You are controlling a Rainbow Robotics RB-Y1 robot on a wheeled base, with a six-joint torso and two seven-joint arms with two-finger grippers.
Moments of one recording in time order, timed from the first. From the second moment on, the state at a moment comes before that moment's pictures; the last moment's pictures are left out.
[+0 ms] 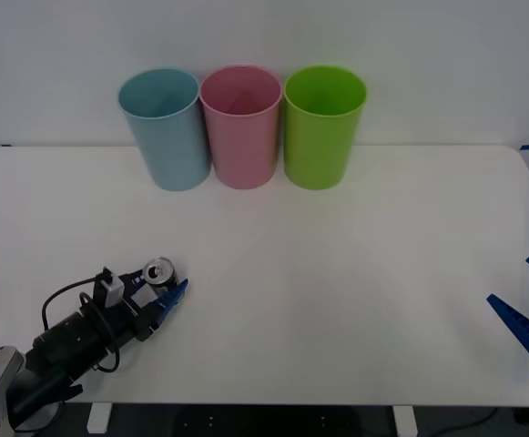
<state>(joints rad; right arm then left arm) 0.35 -0.40 -0.52 -1.66 0.96 -1.22 0.00 -0.12 0.27 0.17 -1.00 -1.09 -1.02 -0.54</state>
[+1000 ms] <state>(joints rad) 0.35 -0.40 -0.52 -1.66 0.96 -1.22 0.00 -0.07 0.28 0.30 -1.05 -1.01 -1.08 -0.51</state>
